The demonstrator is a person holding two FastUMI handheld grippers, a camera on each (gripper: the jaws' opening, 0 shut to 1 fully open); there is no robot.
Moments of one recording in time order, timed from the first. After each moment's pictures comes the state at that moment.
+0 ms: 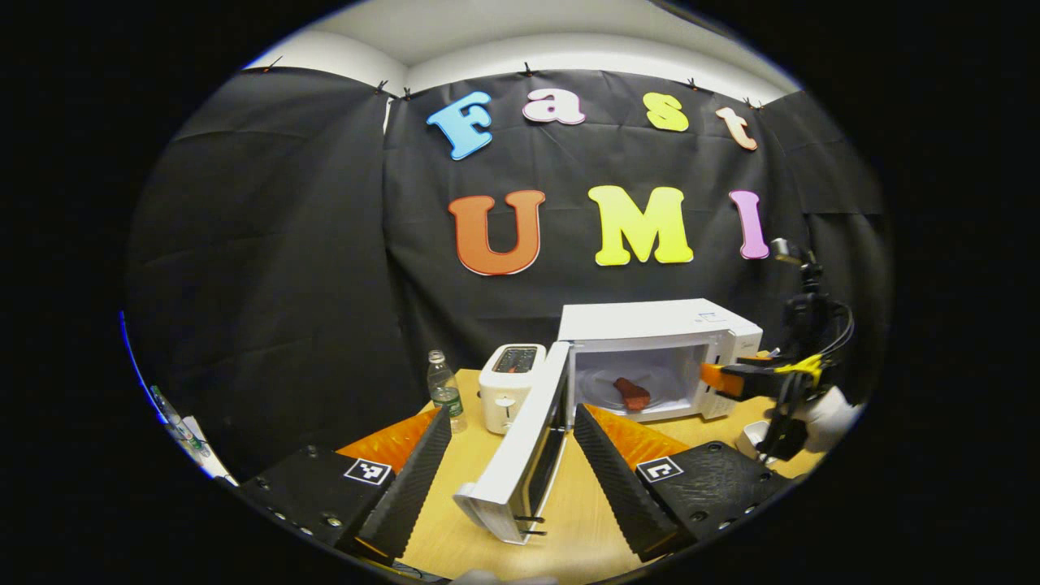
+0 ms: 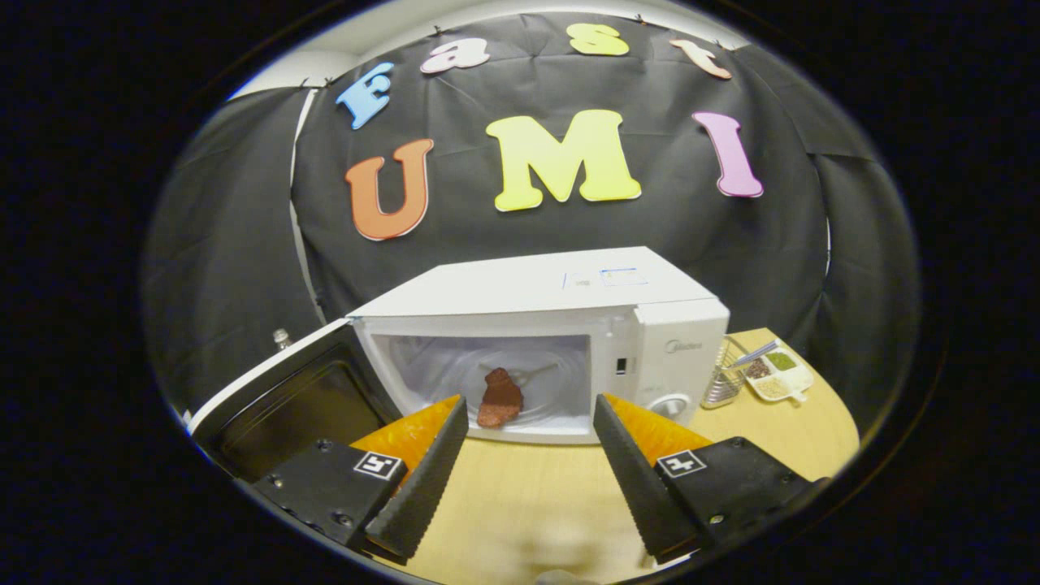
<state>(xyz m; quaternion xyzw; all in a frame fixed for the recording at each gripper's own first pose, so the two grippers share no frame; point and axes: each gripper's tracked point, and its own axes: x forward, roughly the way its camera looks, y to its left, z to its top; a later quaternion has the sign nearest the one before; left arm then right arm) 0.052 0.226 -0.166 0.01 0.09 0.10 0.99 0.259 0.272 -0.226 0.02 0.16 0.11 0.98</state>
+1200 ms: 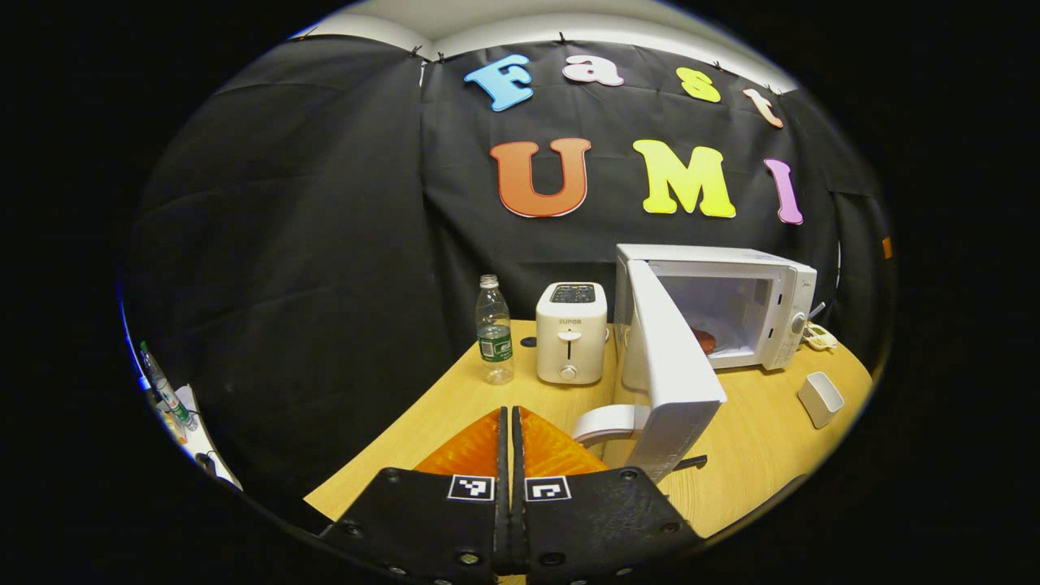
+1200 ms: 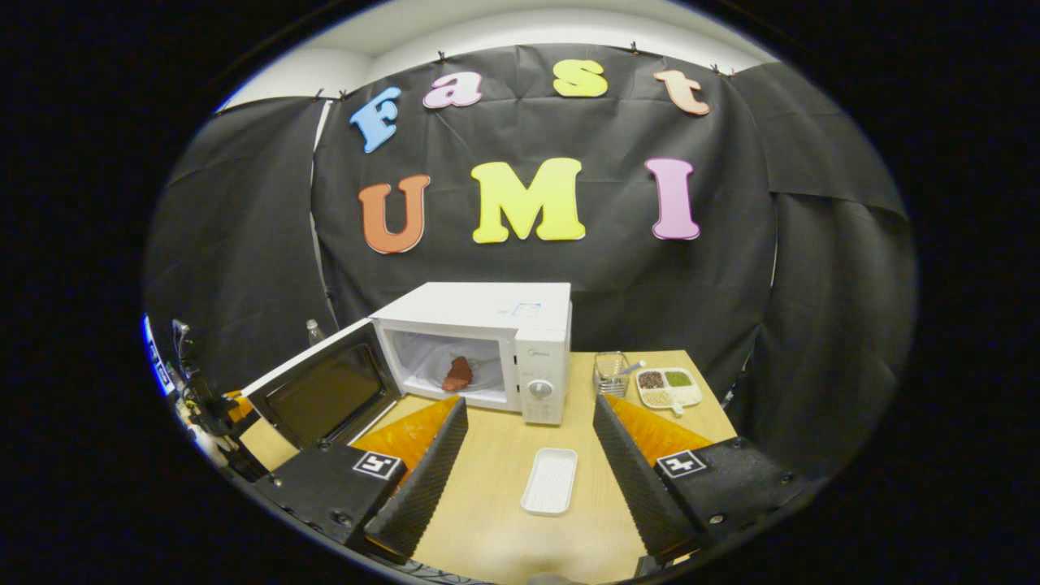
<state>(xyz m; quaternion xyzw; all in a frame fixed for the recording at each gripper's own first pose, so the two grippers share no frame) 0.054 0.294 -0.296 -0.01 0.14 0.11 0.98 0.102 0.134 -0.147 0.01 0.16 0.09 0.98</state>
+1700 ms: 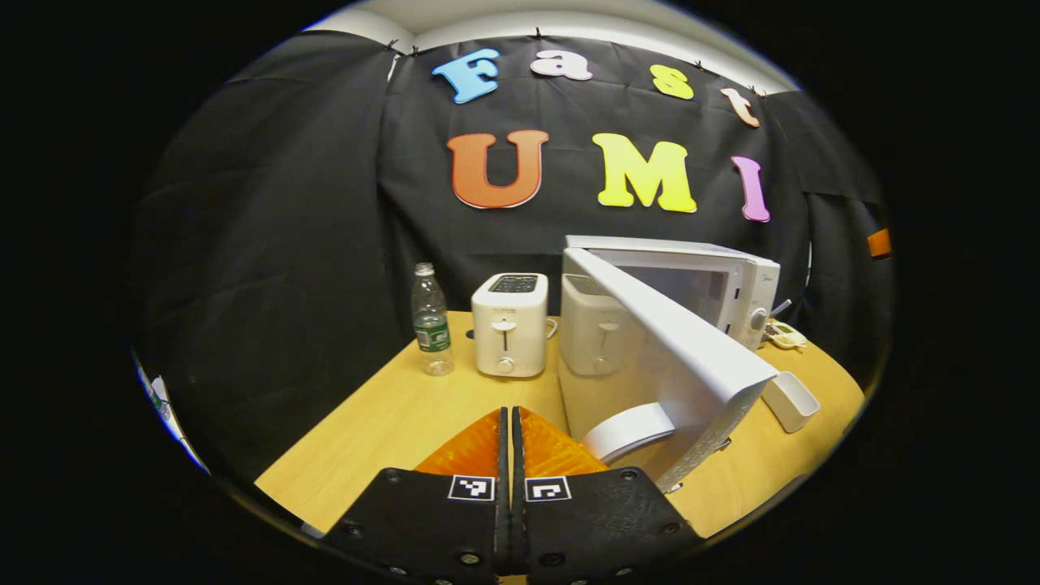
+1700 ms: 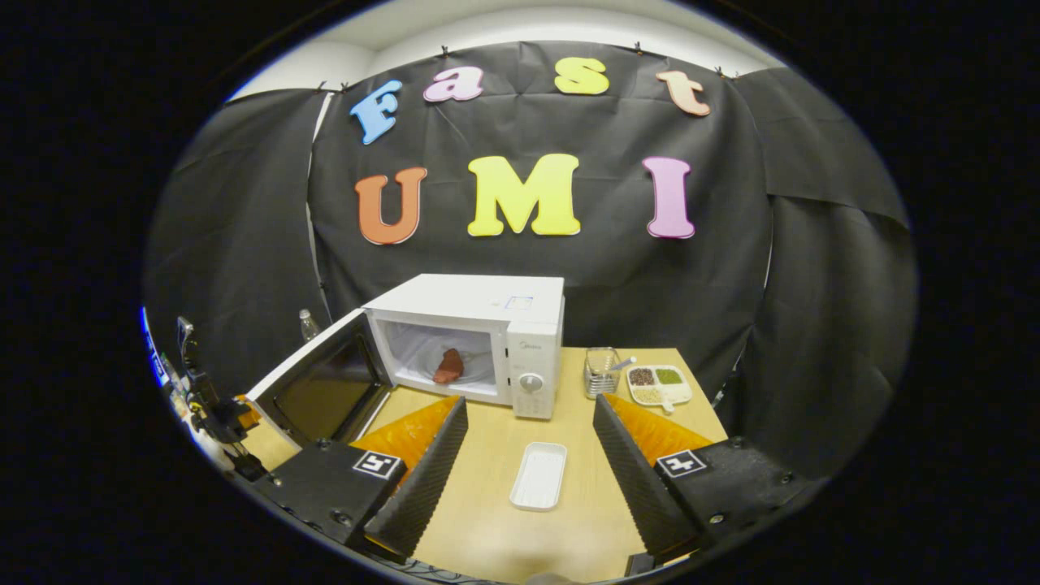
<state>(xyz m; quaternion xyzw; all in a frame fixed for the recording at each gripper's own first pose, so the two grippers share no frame) 0.071 0.212 -0.305 -0.03 0.15 0.04 0.99 0.099 0.126 -0.142 -0.01 0.16 0.08 0.98</state>
